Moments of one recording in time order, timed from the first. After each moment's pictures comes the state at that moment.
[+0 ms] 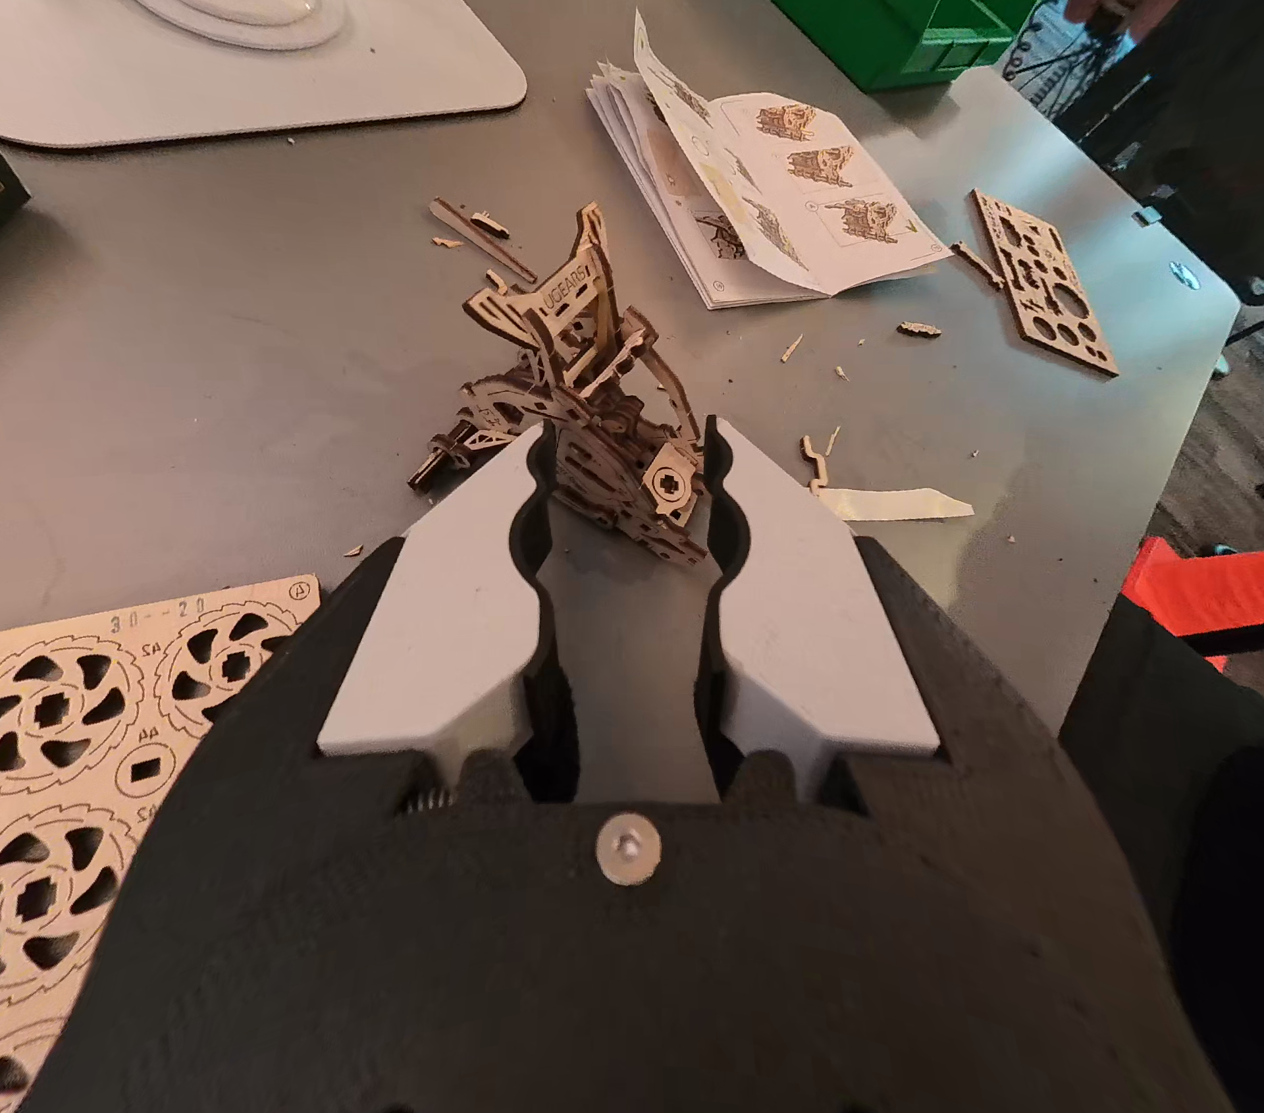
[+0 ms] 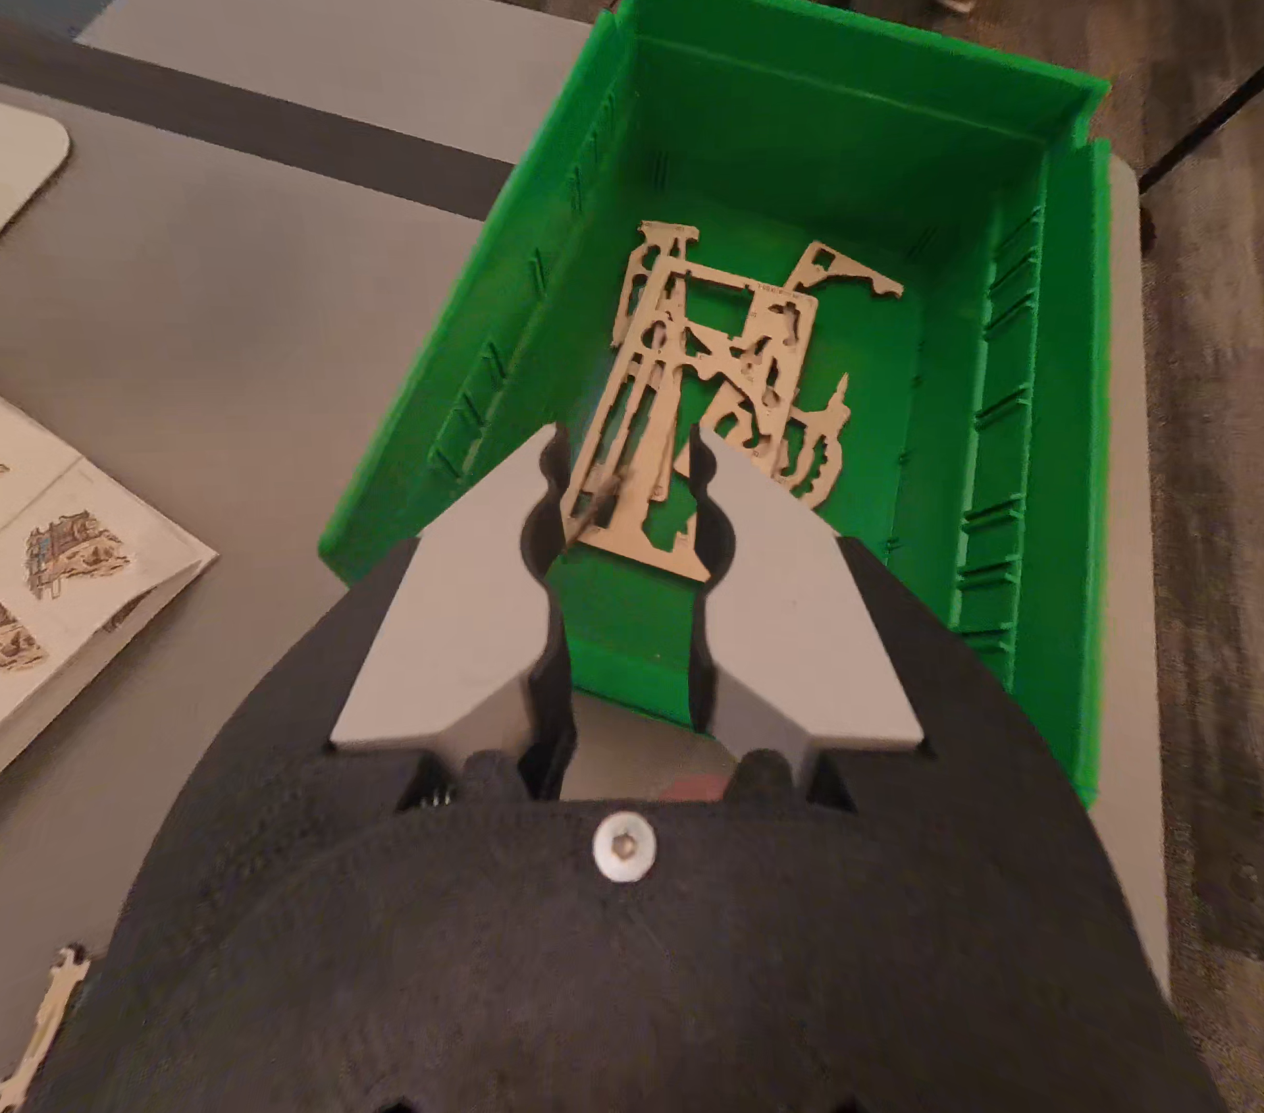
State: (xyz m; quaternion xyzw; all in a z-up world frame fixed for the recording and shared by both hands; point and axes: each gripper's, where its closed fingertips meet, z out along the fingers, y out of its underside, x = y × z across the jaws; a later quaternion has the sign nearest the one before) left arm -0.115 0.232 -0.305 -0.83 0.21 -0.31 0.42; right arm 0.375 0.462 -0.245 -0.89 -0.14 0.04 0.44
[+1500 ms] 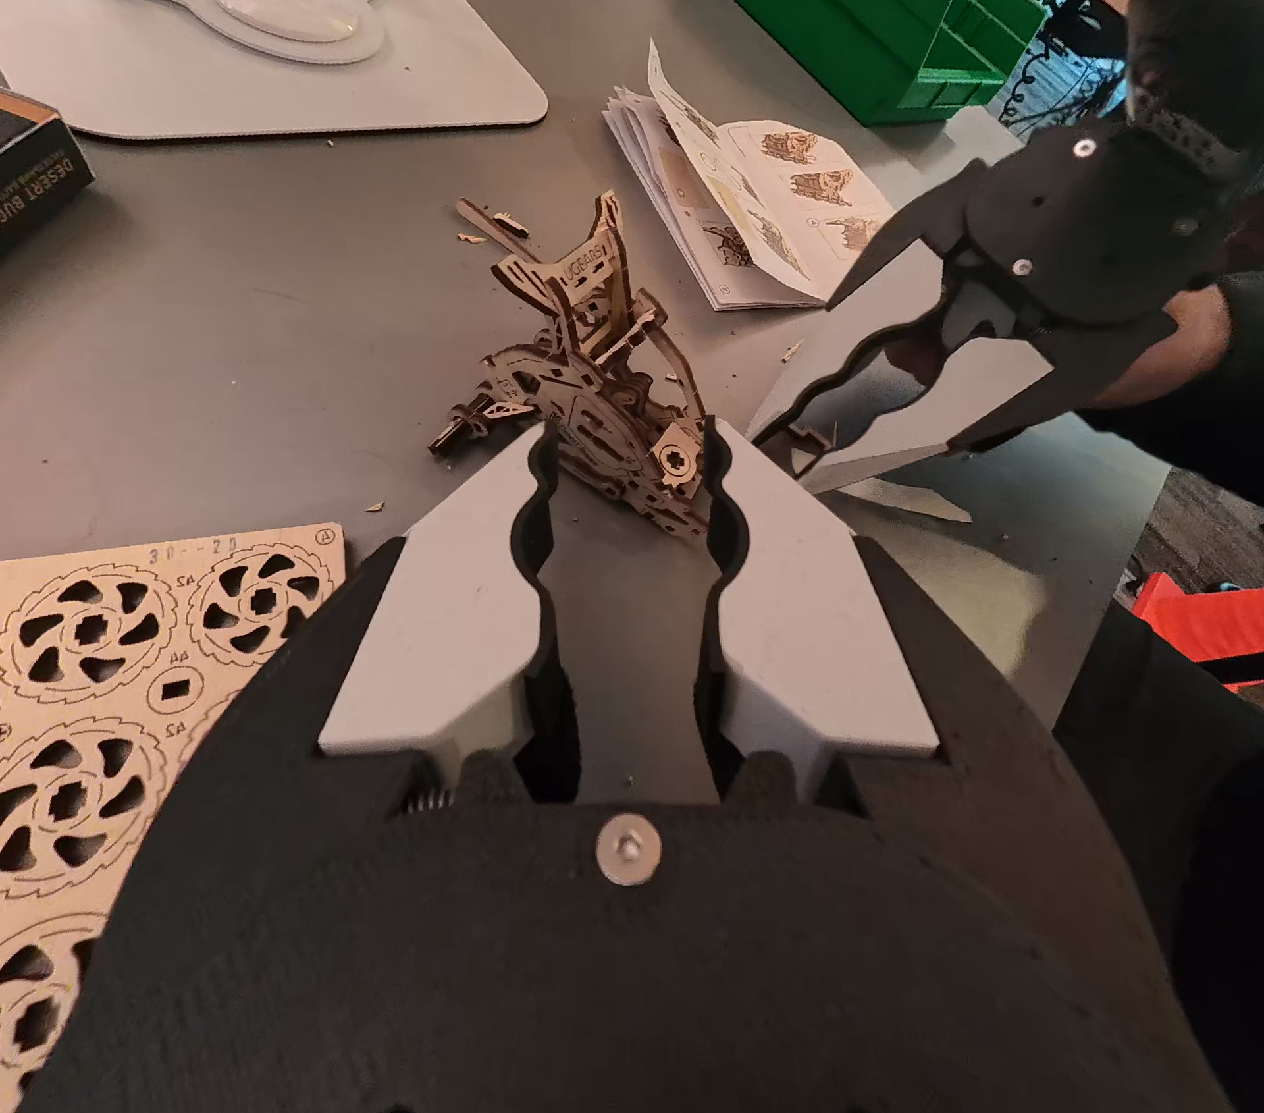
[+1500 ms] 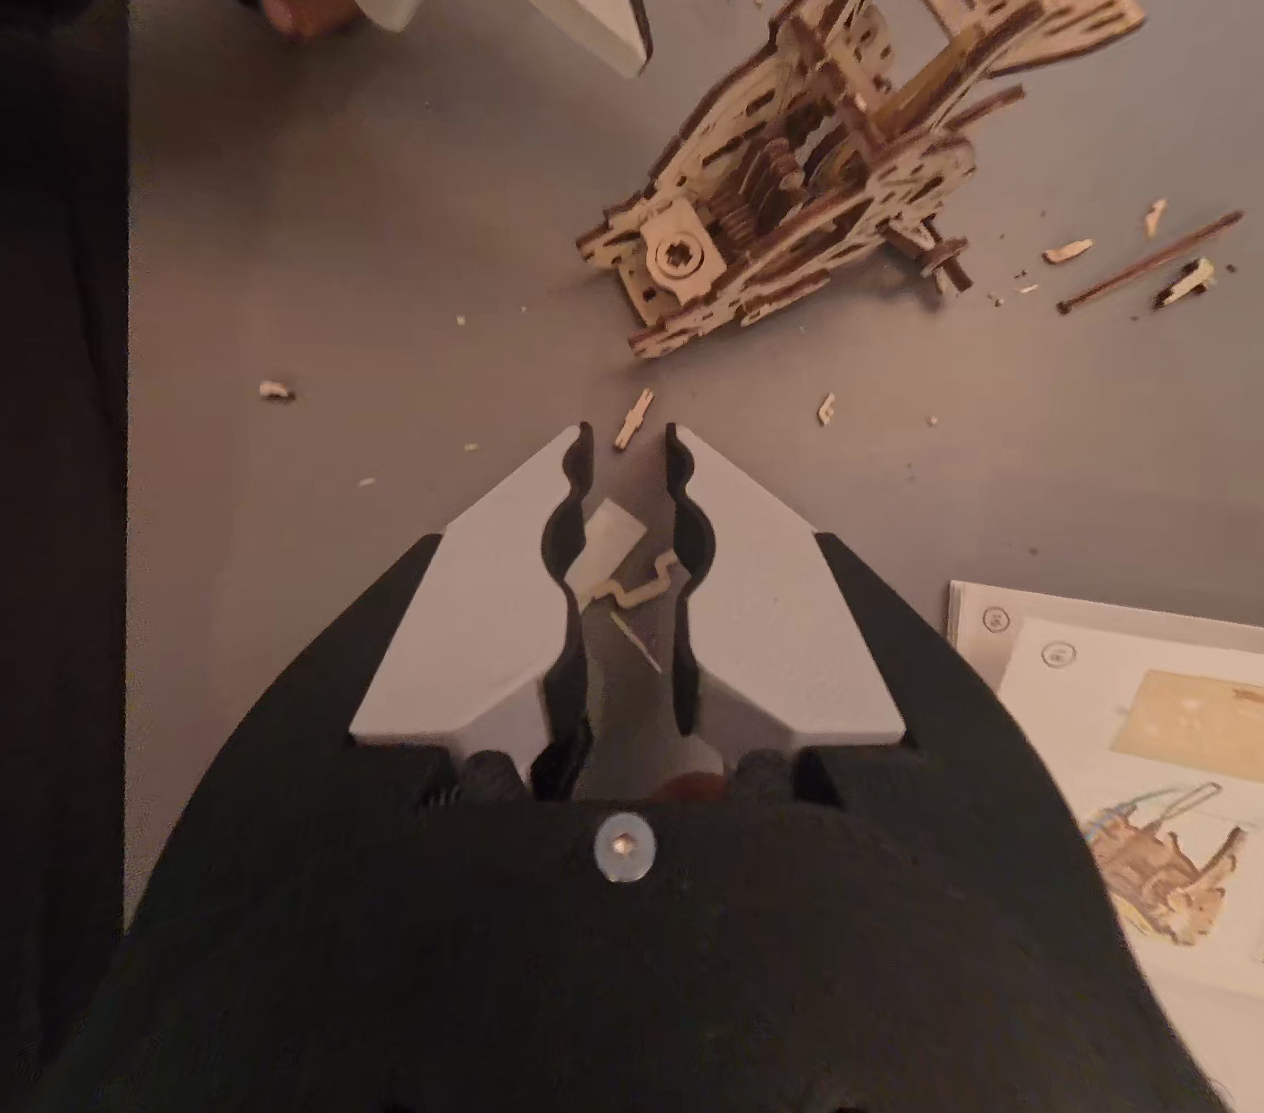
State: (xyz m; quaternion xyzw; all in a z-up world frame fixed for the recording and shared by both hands) left arm -0.128 0.223 -0.302 -0.82 0.19 -0.31 0.44; right arm -0.061 0.195 -0.352 -0.71 -0.62 0.25 0.24
